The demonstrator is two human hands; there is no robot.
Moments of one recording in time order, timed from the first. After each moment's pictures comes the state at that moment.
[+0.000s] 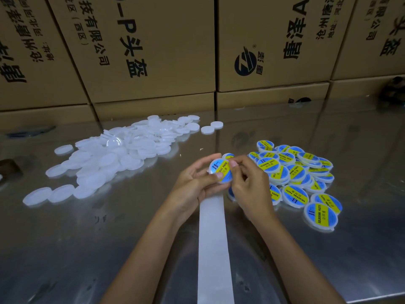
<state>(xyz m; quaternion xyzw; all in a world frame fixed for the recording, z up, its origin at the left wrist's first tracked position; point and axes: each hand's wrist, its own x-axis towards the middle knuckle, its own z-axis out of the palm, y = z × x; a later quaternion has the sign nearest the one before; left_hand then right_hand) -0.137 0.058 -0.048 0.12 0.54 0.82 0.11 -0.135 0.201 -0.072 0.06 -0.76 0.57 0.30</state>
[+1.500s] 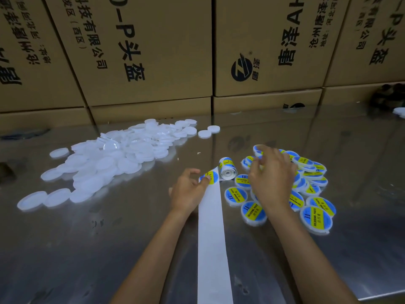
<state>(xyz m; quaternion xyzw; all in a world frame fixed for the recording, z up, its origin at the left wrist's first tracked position) -0.162 0.061 -0.072 -0.07 0.86 0.51 -0.07 -0.152 0.240 -0.055 -0.11 -0.87 0.27 0.40</state>
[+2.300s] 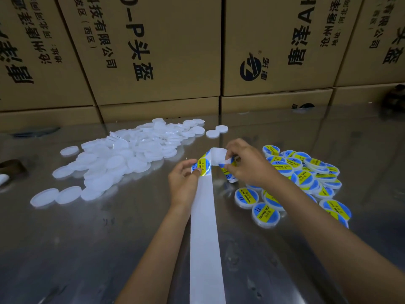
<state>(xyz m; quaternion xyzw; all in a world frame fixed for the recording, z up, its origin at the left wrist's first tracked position) -0.174 0.043 -0.068 -0.07 0.68 0.71 -0.17 -0.208 0.221 -0.039 0.21 -0.91 0.30 0.17</state>
